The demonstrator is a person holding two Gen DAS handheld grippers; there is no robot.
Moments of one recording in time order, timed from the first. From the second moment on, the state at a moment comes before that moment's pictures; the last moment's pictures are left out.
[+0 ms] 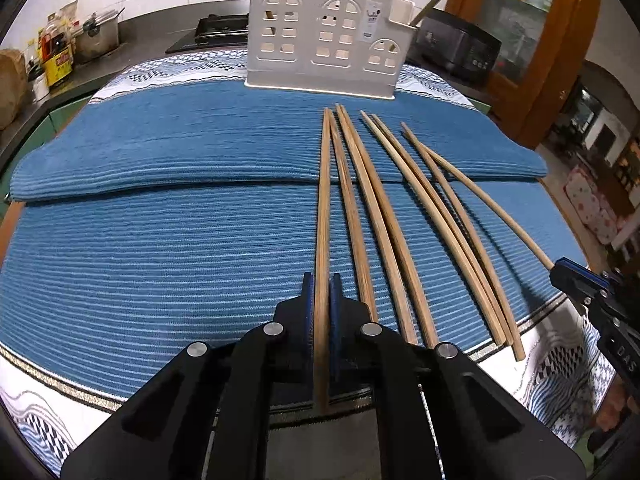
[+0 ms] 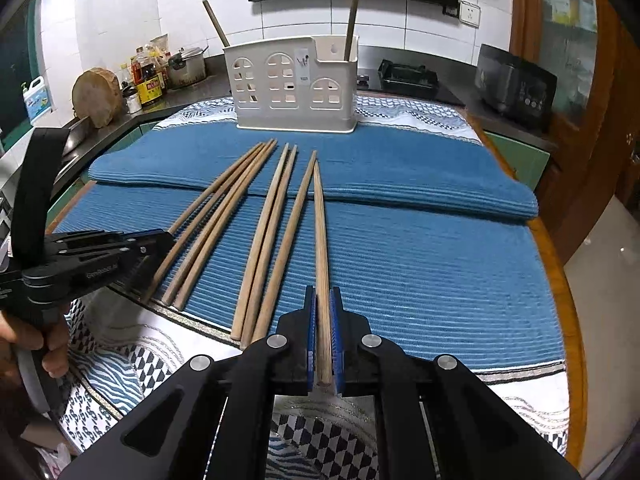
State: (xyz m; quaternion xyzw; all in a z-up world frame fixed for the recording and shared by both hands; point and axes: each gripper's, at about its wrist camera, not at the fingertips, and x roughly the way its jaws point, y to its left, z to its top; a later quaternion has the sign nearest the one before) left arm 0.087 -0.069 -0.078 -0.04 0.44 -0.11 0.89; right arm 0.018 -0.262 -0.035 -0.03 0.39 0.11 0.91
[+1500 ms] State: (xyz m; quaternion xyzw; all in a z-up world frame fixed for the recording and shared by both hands) left arm 0.133 -0.040 0.049 -0.02 0.33 -0.15 0.93; right arm 0.105 -0.259 0.192 -0.06 0.26 0.18 0.95
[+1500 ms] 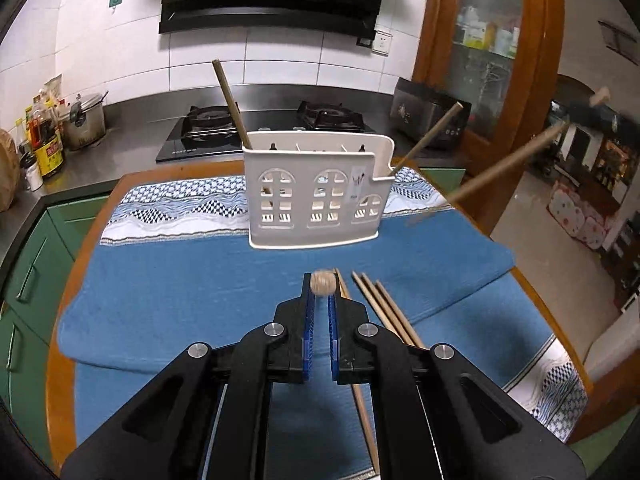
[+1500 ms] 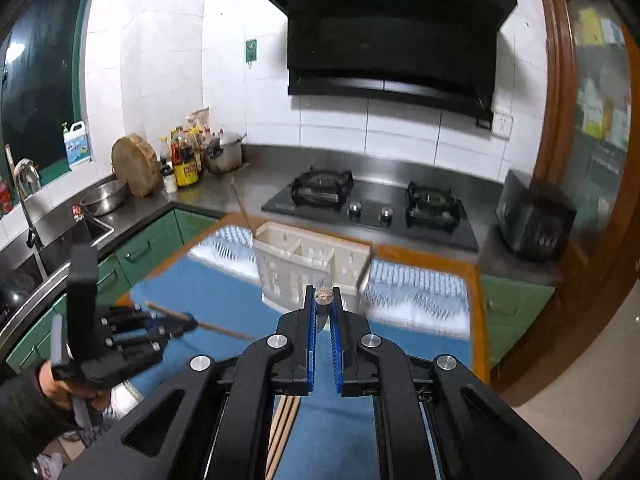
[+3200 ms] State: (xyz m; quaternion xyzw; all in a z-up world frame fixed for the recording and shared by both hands) left arm 0.249 -0.041 0.167 0.00 0.24 -0.12 0.96; right arm 0.134 -0.253 0.150 -0.06 0.29 0.16 0.94
